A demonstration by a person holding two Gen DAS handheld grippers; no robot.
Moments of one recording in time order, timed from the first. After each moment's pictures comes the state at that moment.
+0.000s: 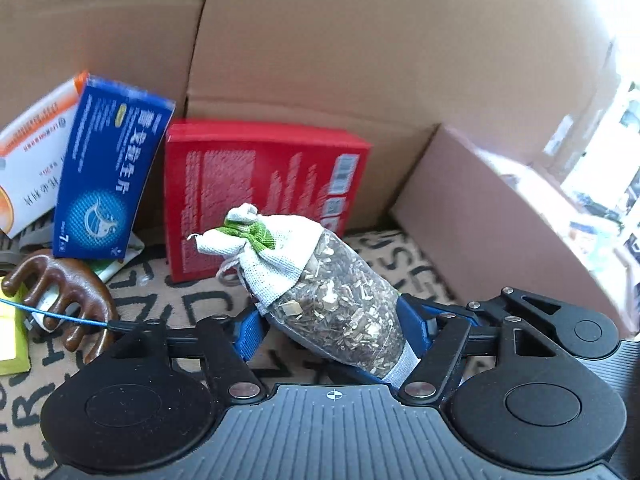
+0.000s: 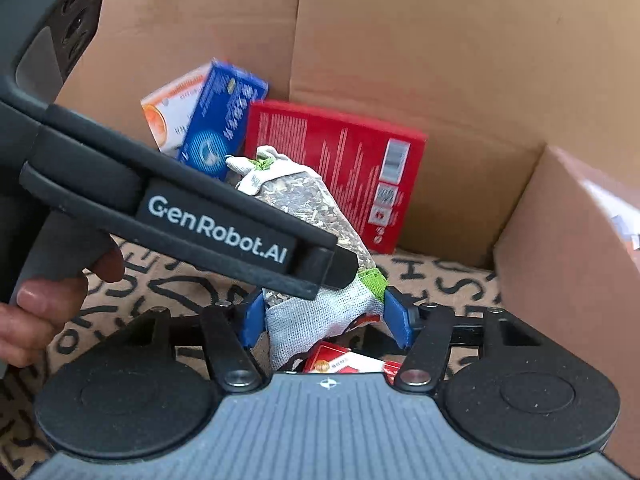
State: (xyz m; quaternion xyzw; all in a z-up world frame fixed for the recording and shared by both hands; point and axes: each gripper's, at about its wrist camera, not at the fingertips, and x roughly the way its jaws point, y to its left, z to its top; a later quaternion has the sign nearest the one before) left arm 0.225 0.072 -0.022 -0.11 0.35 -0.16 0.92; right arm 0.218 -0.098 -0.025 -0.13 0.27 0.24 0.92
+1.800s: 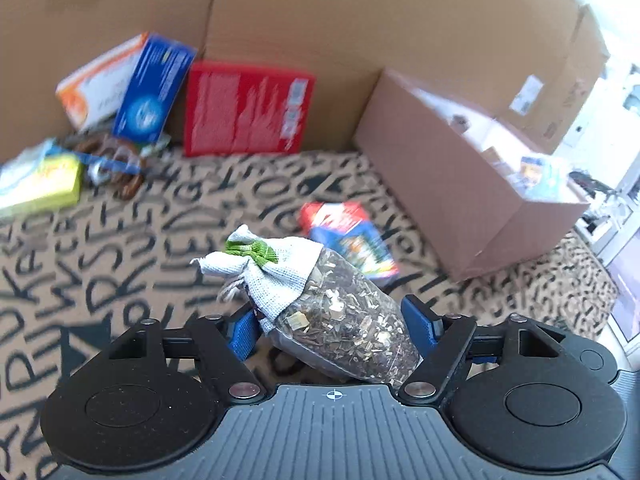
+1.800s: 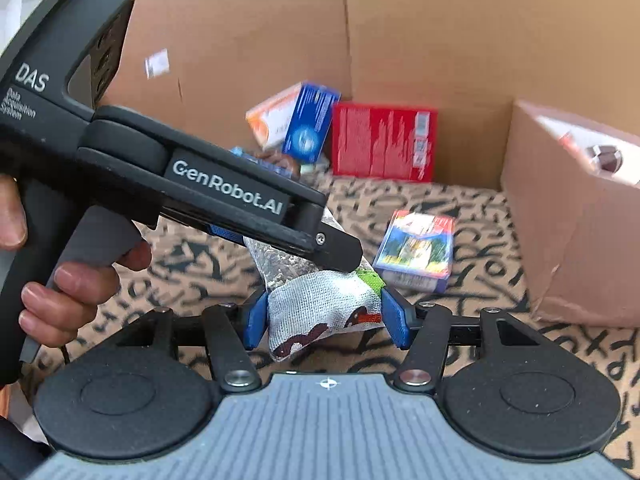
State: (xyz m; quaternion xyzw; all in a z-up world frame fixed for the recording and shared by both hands) left arm 0.082 0.029 -0.009 -0.10 0.37 -0.13 0.91; right arm 0.055 -0.152 -0.021 -0.04 0.26 0.31 0.92
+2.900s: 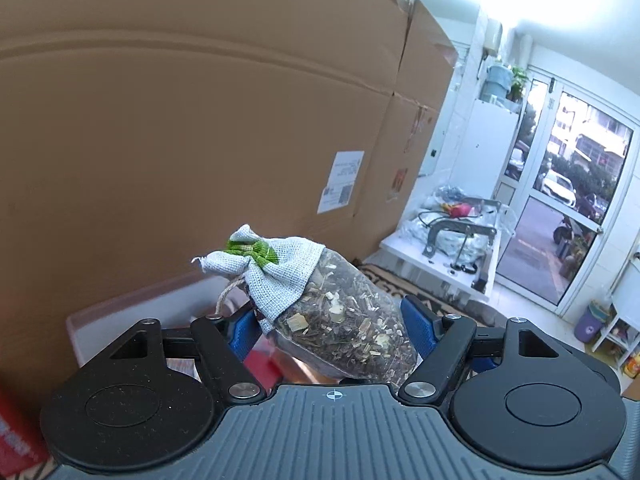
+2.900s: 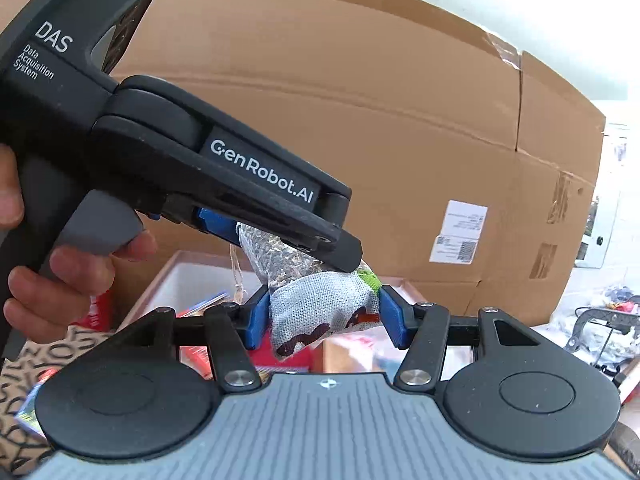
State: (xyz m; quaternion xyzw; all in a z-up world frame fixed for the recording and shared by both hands) left arm 0.281 -0.189 0.100 -0.02 0.26 -0.34 0.90; right arm 0.178 -0.316 0.067 -0.08 0.11 0.03 0.99
